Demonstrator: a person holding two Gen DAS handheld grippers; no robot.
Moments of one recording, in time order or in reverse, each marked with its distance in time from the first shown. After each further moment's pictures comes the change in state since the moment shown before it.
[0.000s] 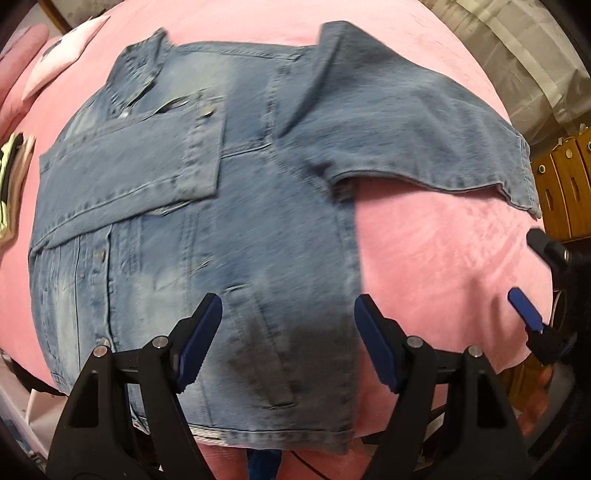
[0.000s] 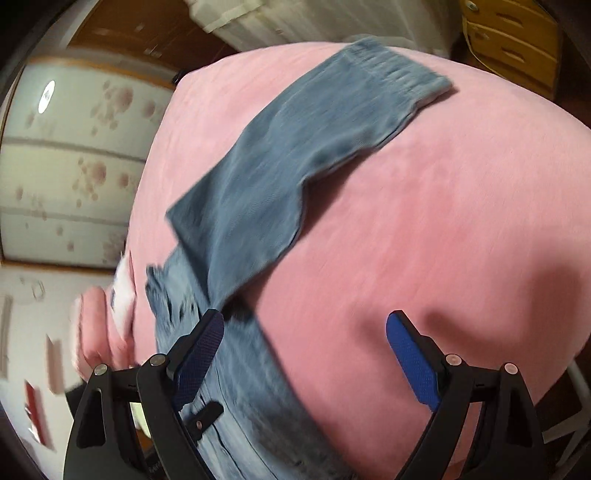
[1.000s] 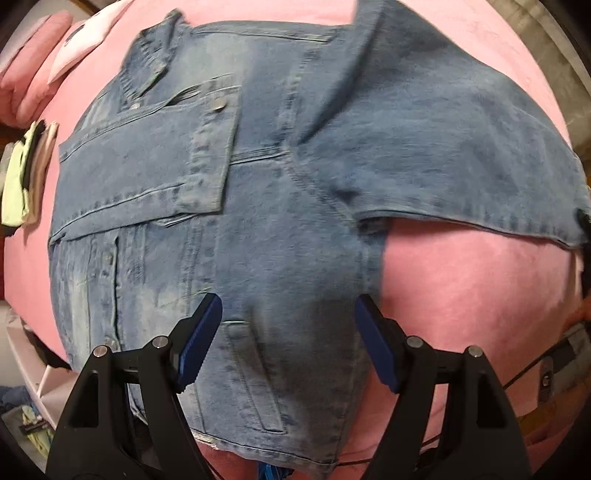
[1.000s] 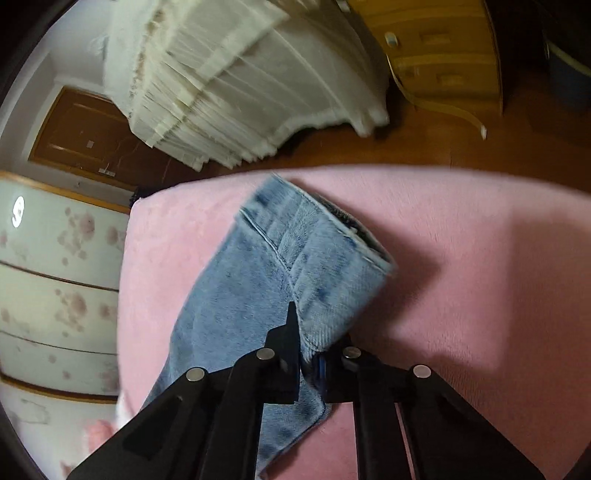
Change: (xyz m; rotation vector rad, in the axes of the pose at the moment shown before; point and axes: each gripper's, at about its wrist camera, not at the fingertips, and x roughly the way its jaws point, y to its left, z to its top) left arm 0.044 0.004 0.039 -0.109 0.096 0.176; right arm 0.017 -0.029 0.188 0.225 -0.412 -0.071
